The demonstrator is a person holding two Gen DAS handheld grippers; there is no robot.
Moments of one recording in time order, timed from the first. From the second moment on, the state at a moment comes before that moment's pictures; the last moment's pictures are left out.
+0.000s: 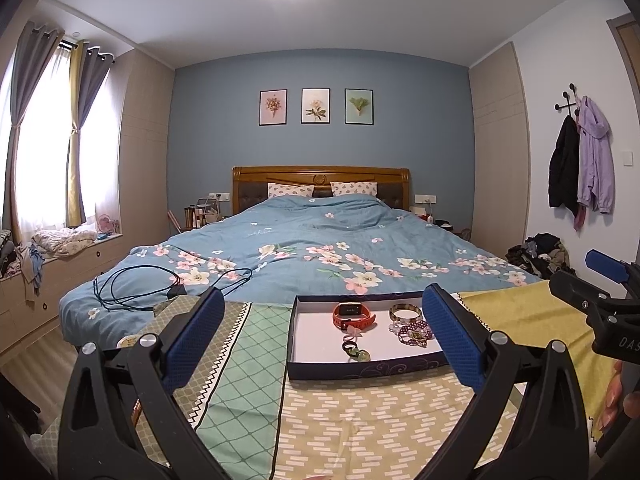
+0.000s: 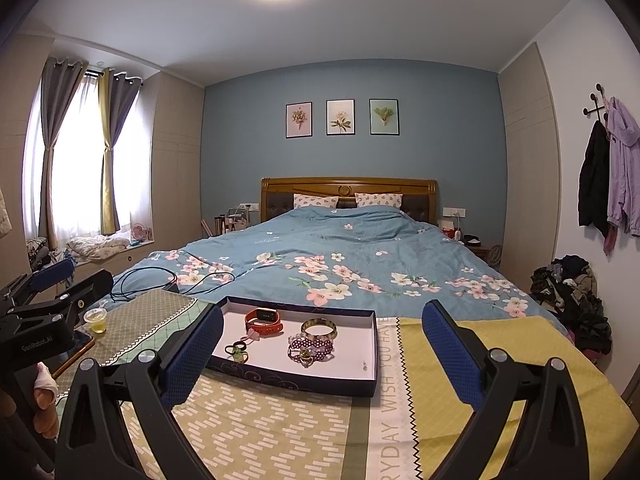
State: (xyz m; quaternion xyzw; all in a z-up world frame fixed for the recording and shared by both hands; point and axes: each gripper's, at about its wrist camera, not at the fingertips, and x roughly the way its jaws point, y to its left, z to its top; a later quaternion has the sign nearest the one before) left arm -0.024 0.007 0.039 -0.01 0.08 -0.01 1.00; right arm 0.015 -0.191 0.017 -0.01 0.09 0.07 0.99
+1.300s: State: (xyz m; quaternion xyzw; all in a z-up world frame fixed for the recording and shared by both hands) left arm -0.021 0.005 0.035 -0.01 0.09 -0.01 1.00; right arm 0.016 -0.193 0.017 -0.01 0.09 0.06 0.99
